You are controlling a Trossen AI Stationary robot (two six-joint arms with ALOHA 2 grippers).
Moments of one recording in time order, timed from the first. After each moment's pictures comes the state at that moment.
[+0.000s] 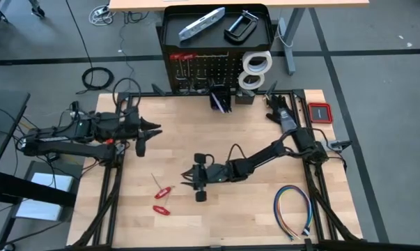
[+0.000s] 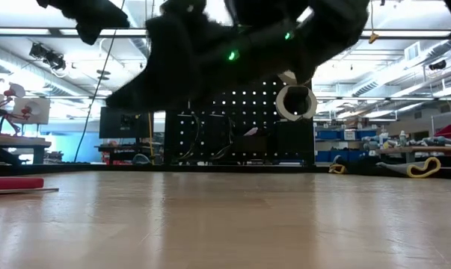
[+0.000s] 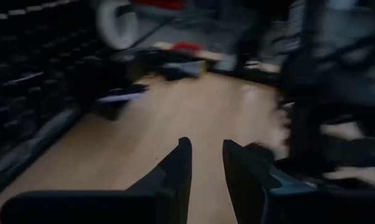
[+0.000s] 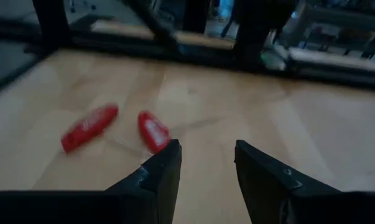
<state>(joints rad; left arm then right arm) 0.03 0.56 0.72 -0.46 -0.20 -0.18 0.24 2.16 1.26 0.58 0.23 -0.03</state>
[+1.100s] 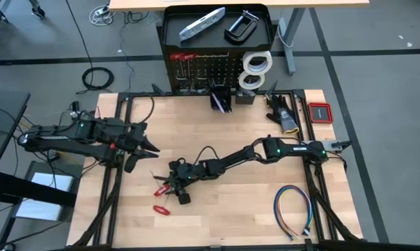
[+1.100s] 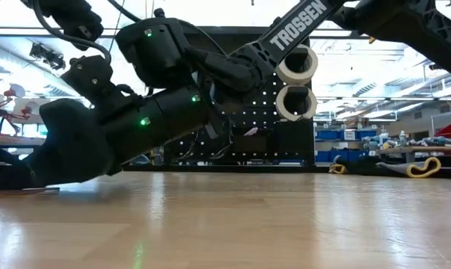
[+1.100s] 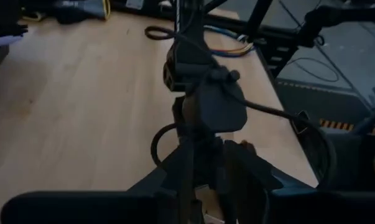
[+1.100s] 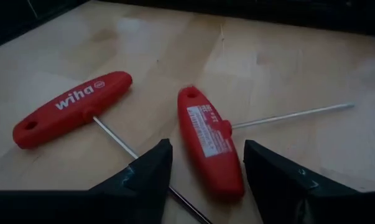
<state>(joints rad) -0.04 0.57 0.71 -0.60 0.14 -0.19 0.14 2.60 1.85 0.32 -0.15 -0.06</state>
